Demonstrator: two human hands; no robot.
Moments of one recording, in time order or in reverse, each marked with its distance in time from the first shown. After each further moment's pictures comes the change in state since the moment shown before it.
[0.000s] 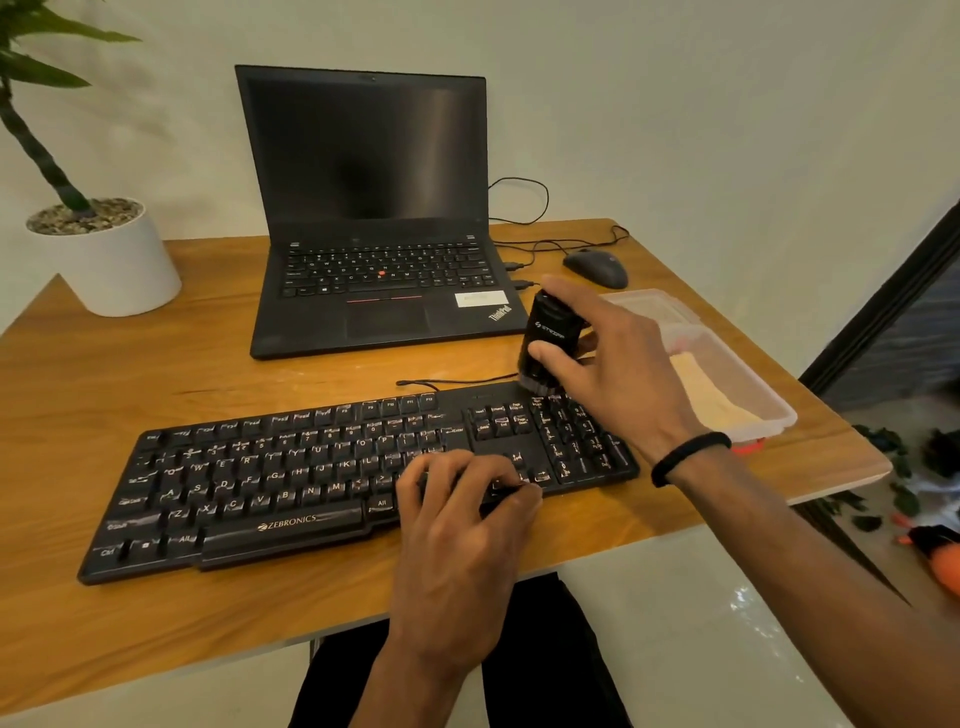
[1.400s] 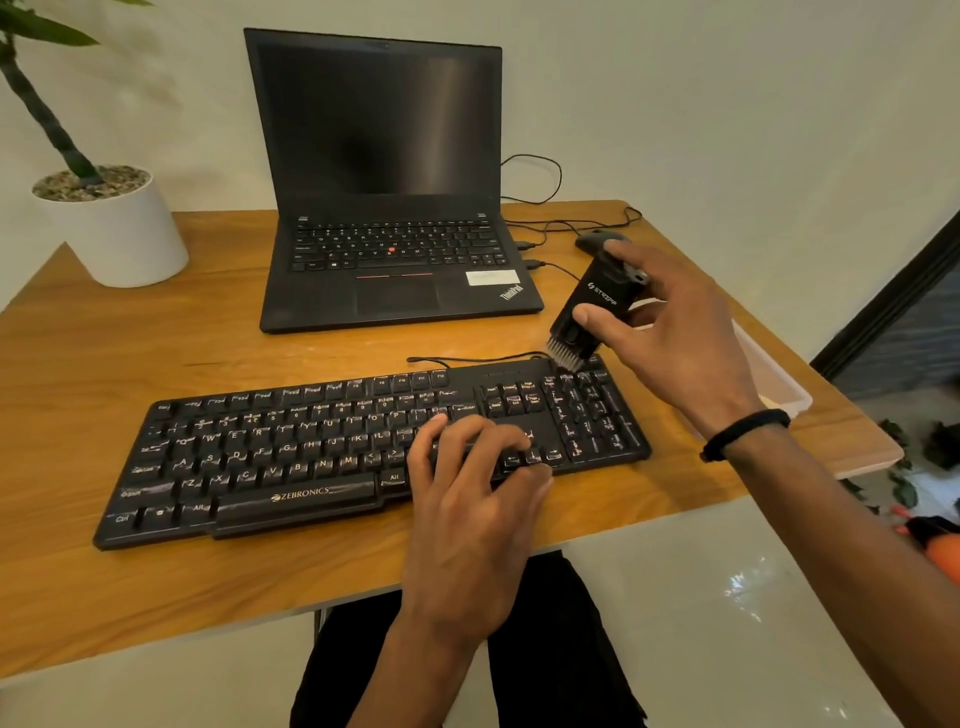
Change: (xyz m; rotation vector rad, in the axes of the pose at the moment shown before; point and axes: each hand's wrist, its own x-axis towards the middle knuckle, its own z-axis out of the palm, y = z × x) left_hand -0.001 -0.003 0.001 -0.050 0.030 -0.007; right_hand 0.000 0.011 -0.019 0.082 0.106 0.109
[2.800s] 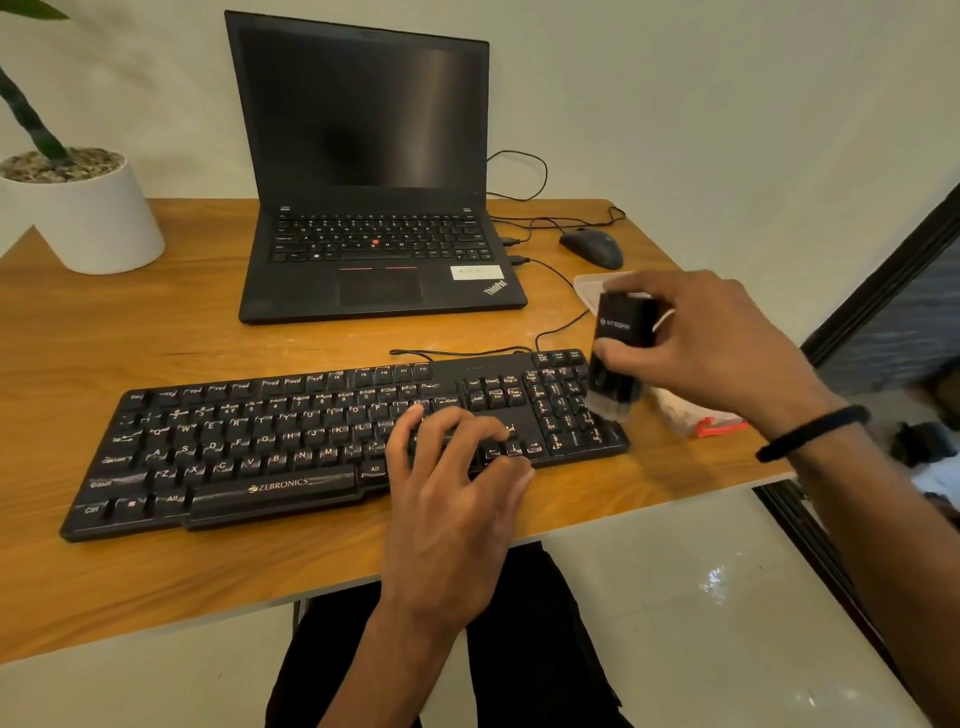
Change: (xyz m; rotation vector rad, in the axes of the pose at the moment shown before) left_hand 0.001 0.000 0.001 -0.001 0.012 -0.024; right_hand -0.003 -0.013 -0.051 -0.328 -0.332 -0.001
